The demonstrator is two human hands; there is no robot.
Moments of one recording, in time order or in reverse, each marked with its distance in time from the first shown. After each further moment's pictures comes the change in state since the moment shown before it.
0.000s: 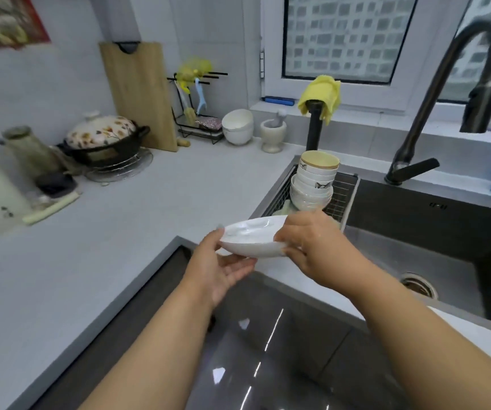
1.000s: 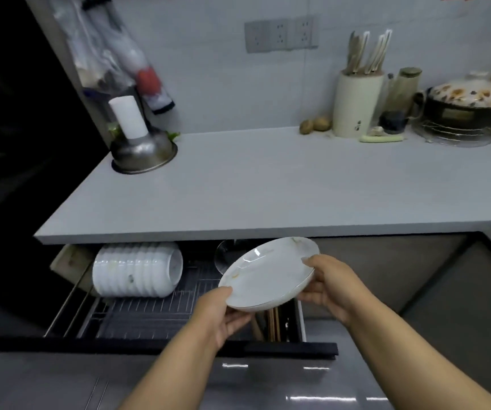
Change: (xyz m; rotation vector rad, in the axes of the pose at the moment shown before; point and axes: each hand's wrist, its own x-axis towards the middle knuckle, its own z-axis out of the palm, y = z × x) left_hand -0.333 -0.148 -0.349 -0.502 0.940 0.157; right_hand -0.048 -0.396 0.142 1.428 -0.995 0.646
